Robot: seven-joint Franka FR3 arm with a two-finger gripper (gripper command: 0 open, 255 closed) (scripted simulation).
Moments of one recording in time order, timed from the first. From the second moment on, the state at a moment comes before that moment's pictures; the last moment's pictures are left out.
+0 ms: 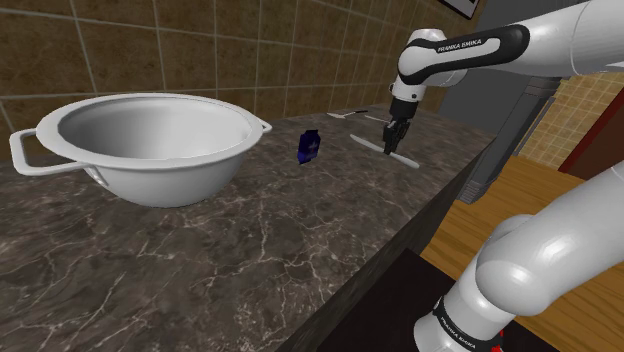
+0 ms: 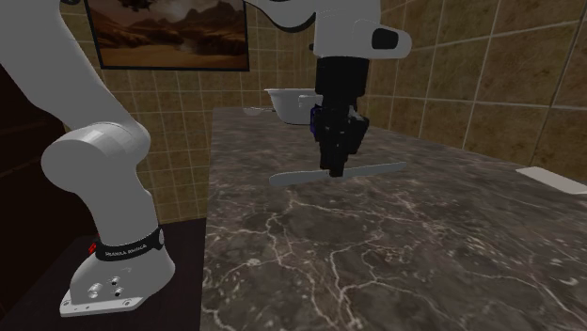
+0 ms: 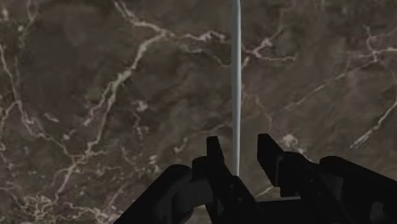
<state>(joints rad) -0.06 -0.32 -0.39 -2.22 -0.15 1.87 -0.39</state>
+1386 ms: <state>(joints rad) -0.05 -0.34 -0.38 -2.07 -0.14 1.71 -0.39</state>
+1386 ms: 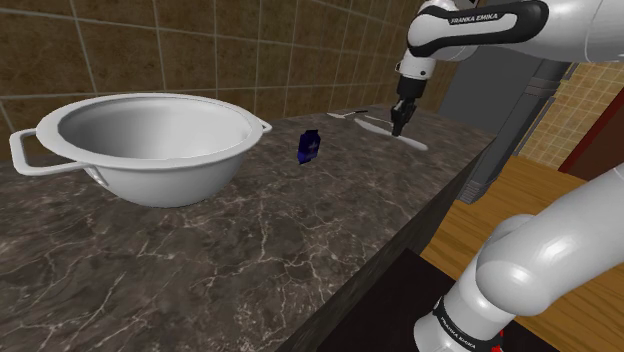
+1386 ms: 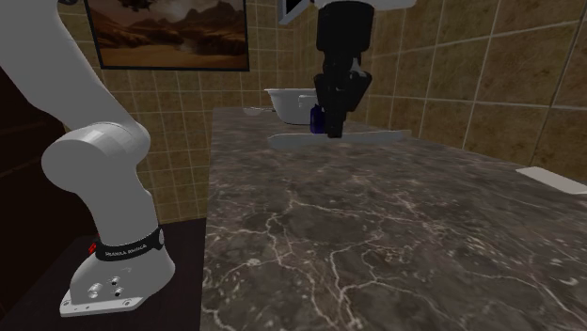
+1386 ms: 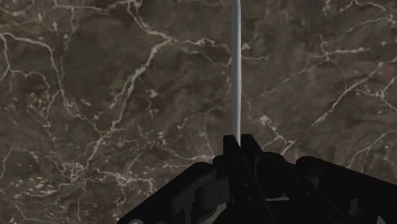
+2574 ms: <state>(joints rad) -0.04 -0.29 -0.37 -1.79 -0.12 1.47 -0.41</state>
